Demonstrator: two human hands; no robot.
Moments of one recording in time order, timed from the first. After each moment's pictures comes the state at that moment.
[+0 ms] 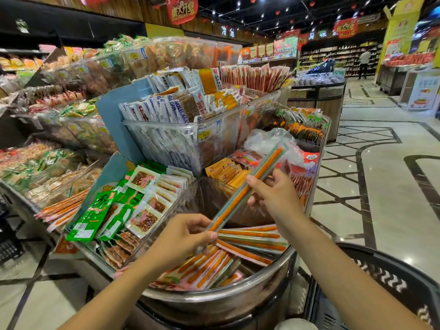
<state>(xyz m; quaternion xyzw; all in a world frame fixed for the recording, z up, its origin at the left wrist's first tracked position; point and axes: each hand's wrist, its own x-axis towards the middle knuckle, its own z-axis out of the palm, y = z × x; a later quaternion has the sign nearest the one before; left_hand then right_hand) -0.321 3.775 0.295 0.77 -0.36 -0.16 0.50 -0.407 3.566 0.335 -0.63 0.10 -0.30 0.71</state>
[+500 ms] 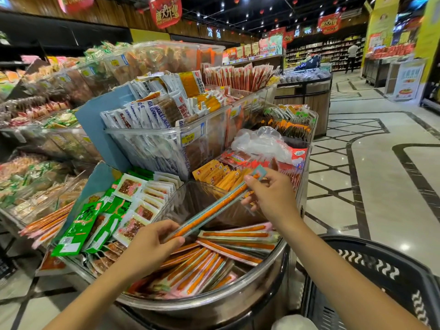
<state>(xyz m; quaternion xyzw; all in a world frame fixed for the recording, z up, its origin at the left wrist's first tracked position) -0.303 3.802 0.296 0.87 -0.36 -0.03 0.34 -0.412 3.543 0.322 -0.71 0.12 -0.34 0.60</state>
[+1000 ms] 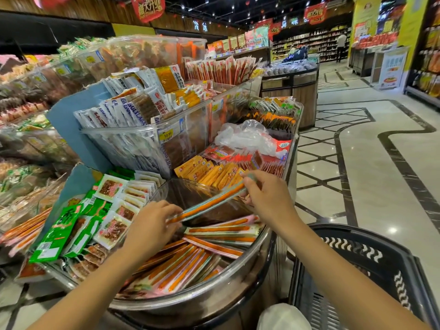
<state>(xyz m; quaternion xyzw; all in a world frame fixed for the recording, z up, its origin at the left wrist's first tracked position) -0.277 3.747 0.285 0.89 -0.41 0.16 0.10 -0.436 3.513 0.305 -0.82 0.16 -0.34 0.44</state>
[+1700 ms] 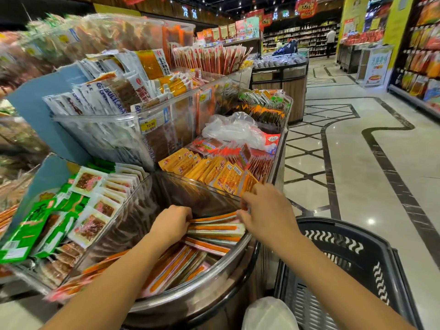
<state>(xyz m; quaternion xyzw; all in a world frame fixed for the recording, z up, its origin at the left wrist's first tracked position) -0.248 3.673 0.226 0.92 -0.39 0.02 0.02 -0.452 3.505 0.273 -0.96 0.18 -0.23 0.07</state>
